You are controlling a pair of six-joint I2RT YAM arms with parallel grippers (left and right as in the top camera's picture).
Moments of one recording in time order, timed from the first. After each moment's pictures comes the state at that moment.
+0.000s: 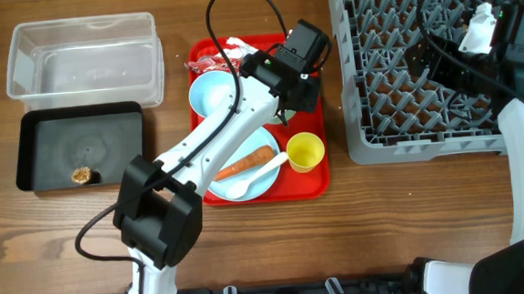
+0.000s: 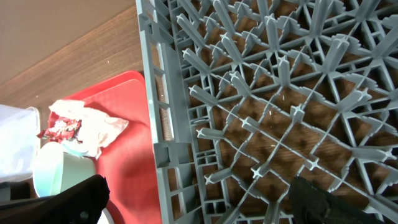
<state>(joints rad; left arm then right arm) -0.69 2.02 1.78 -0.88 -0.04 -0.34 -0.24 1.48 1.33 -0.77 -0.37 0.20</state>
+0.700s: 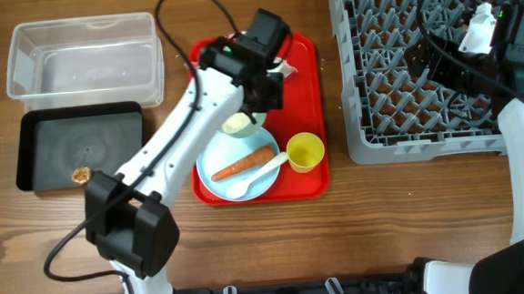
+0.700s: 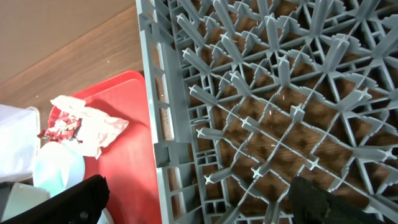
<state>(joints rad) -0.57 1.92 1.78 -1.13 -0.01 -0.45 -0.24 1.48 1.33 -0.77 -0.37 0.20</state>
